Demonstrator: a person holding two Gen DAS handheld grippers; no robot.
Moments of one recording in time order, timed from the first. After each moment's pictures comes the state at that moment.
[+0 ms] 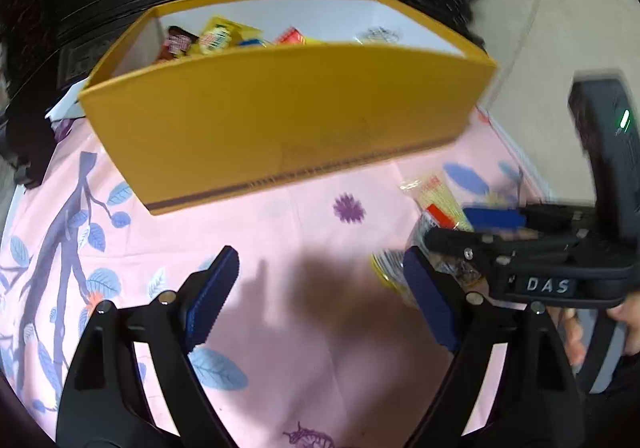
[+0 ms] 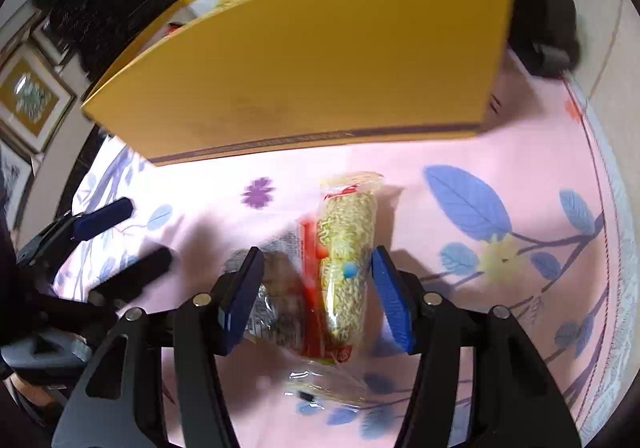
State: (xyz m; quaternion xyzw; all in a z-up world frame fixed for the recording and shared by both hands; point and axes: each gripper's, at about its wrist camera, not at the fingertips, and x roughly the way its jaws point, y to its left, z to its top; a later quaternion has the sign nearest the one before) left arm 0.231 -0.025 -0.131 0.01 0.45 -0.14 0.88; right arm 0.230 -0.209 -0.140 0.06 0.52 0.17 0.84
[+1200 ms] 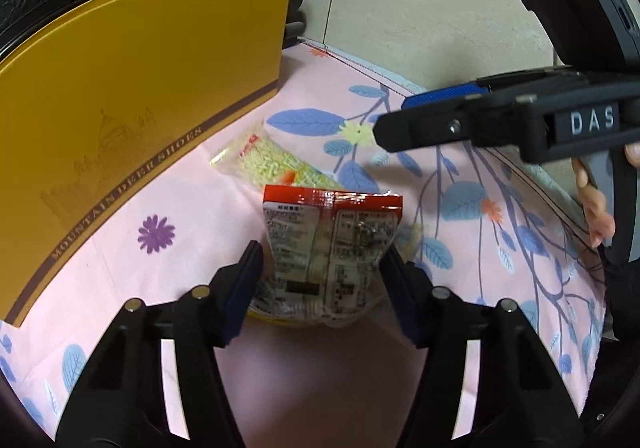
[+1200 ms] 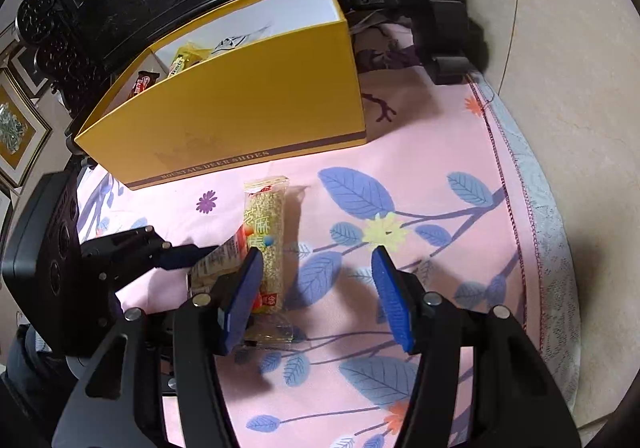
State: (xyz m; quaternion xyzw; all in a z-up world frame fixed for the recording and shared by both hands) left arm 0.227 -0.102 -0.171 0.11 0.42 -0.40 0.81; right arm 0.193 -0.275 -0.115 0.08 0.48 0.10 0.86
